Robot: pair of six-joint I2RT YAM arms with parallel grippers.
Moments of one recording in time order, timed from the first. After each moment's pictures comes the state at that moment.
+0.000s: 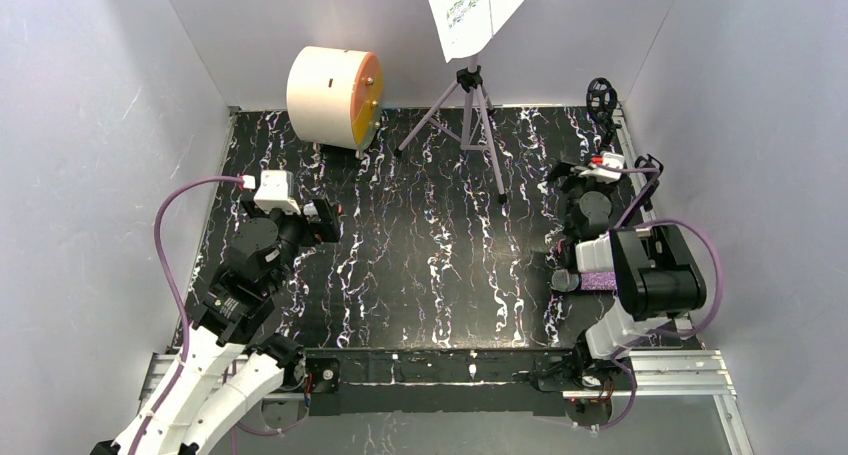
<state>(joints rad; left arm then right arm) -0.51 0.58 0.79 -0.40 -0.37 -0.18 0.09 1.67 0.48 1.39 0.33 0.05</state>
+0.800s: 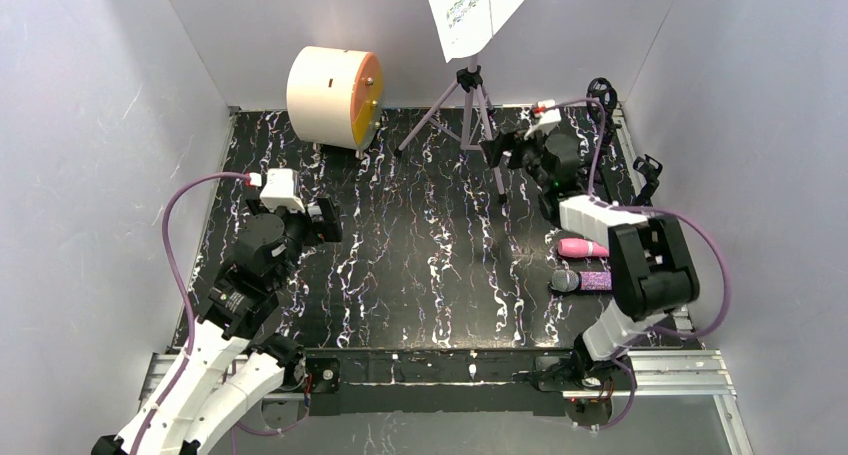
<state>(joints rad) -0.50 0.61 0.78 -0.40 -0.37 -0.18 0.28 1.61 0.85 0.69 -0.20 0.20</state>
